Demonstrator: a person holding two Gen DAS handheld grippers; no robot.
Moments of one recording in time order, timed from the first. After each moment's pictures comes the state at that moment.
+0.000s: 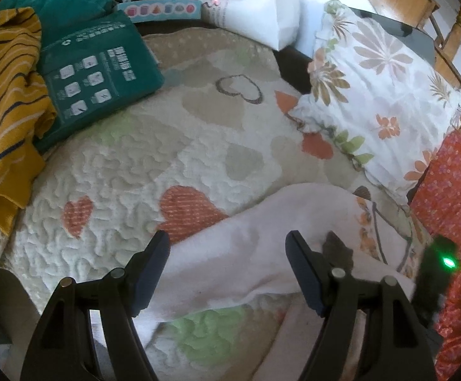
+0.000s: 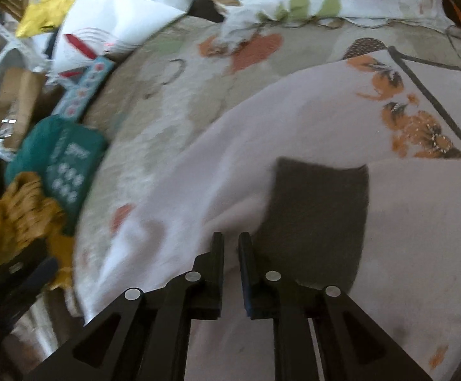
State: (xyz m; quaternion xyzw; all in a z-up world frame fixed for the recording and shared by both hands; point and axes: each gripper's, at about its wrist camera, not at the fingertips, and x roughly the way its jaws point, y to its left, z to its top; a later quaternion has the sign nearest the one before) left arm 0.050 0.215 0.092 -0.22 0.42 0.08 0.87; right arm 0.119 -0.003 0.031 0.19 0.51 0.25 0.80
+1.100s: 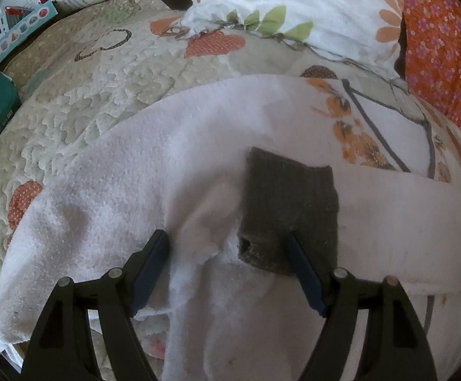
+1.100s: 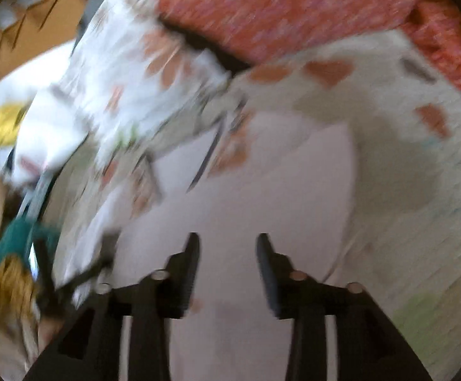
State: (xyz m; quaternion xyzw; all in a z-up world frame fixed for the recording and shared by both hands) left arm 0.125 0.052 0.009 -0.03 0.51 -0.01 0.86; right arm 0.014 -0.293 0.051 0.25 0.46 0.04 0.85
